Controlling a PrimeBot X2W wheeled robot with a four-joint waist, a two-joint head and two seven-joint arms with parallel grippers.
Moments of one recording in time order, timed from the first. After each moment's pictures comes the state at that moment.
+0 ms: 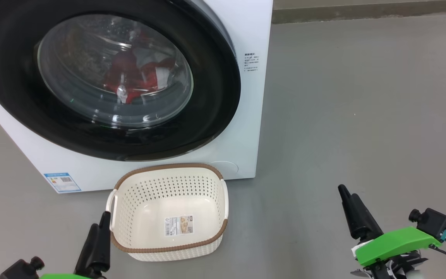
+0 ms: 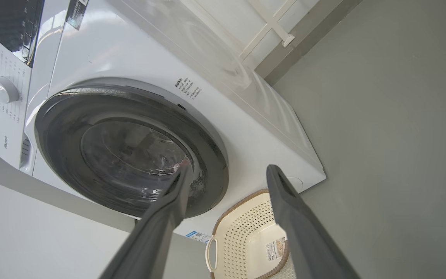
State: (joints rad) left arm -0.02 0.02 0.05 0.20 -1.03 -0.12 -0.04; right arm -0.06 -0.02 0.03 0.30 1.04 0.13 -0.04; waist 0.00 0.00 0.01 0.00
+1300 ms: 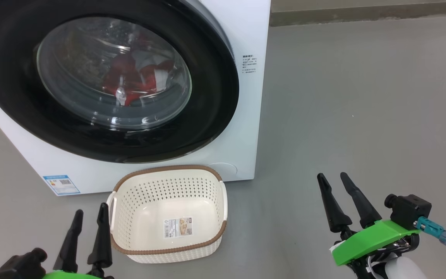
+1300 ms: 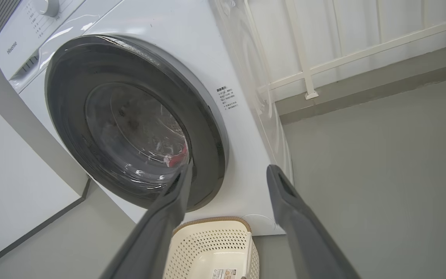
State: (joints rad) left arm -0.02 0.03 0.07 0.15 -0.56 -0.12 -0.14; right arm -0.11 -0.03 0.12 0.26 0.60 0.13 -0.15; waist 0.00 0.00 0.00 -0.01
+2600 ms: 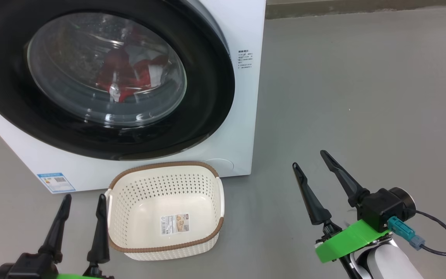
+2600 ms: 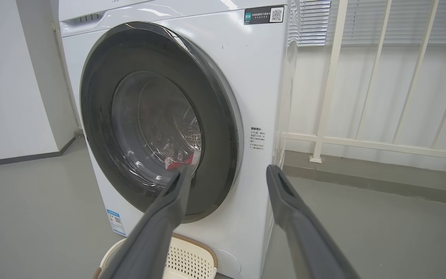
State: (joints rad) left arm -0.02 0.03 0.10 0.07 -0.14 -0.12 -0.25; right arm -0.17 -0.05 0.20 0.20 0.22 0.13 -0.25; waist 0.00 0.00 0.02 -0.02
